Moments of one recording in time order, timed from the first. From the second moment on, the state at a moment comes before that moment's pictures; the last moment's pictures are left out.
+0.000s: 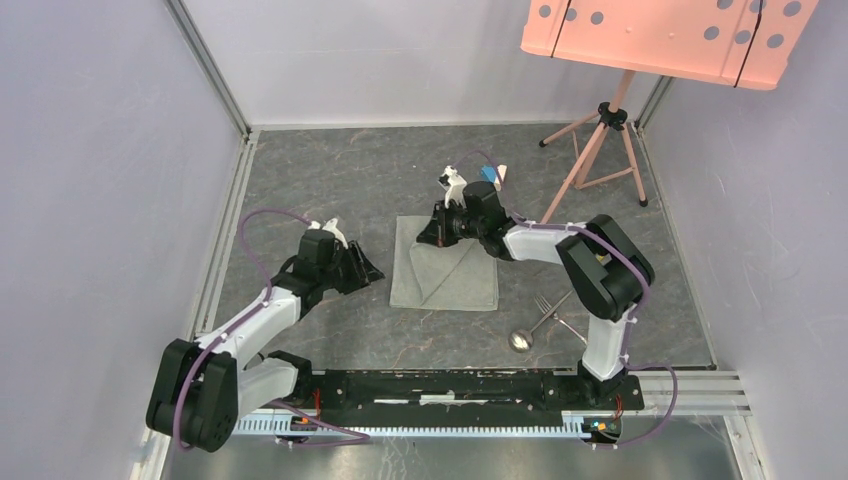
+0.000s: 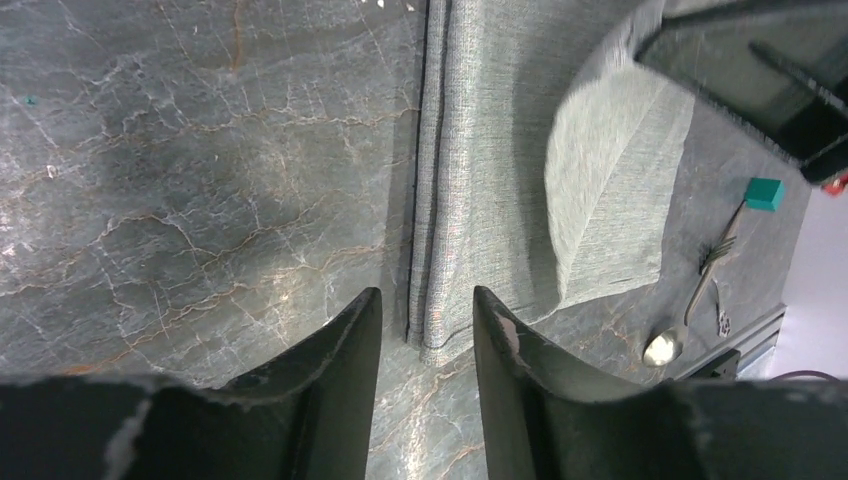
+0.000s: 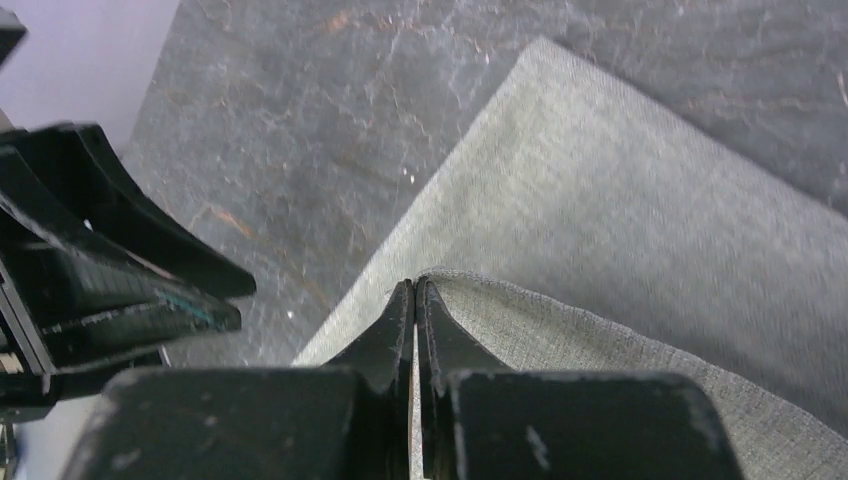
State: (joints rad) left arm -0.31 1.09 0.45 -0.12 0.27 -0.67; right arm 0.61 1.85 0.99 0.34 -0.46 0.45
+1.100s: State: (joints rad) left arm -0.42 1.28 0.49 -0.15 0.32 -0.67; right arm 0.58 2.08 1.14 0.61 -0.43 0.56
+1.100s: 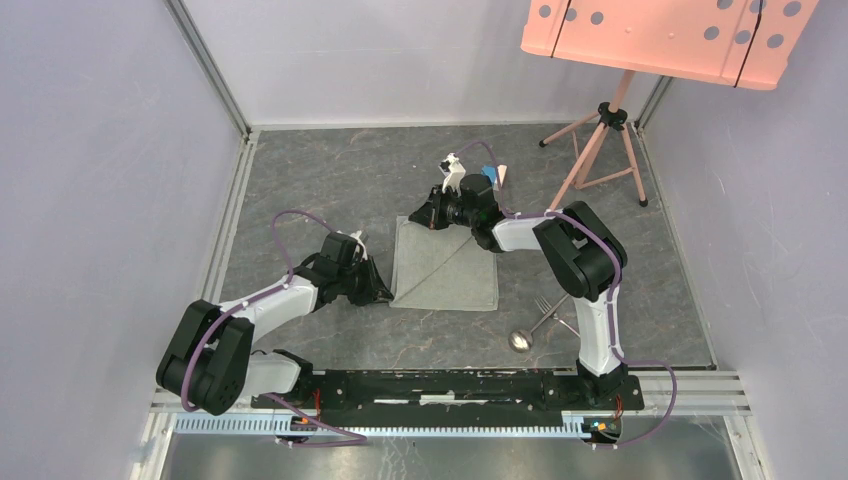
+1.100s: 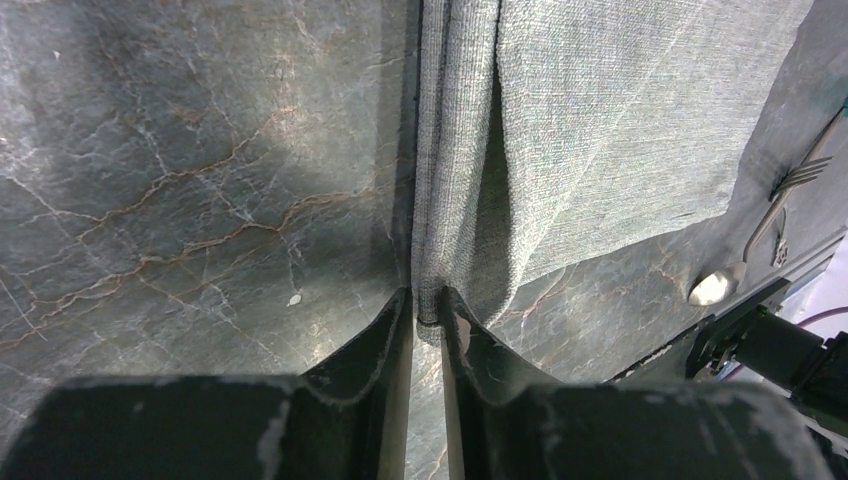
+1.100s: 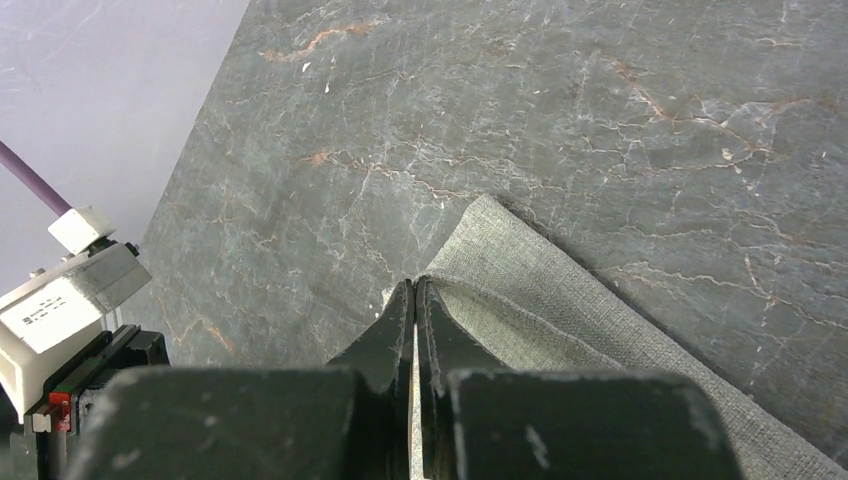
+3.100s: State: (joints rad) left arm -0.43 1.02 0.52 -0.35 0.23 -0.67; right arm 0.41 1.60 0.89 0.50 -0.48 0.45
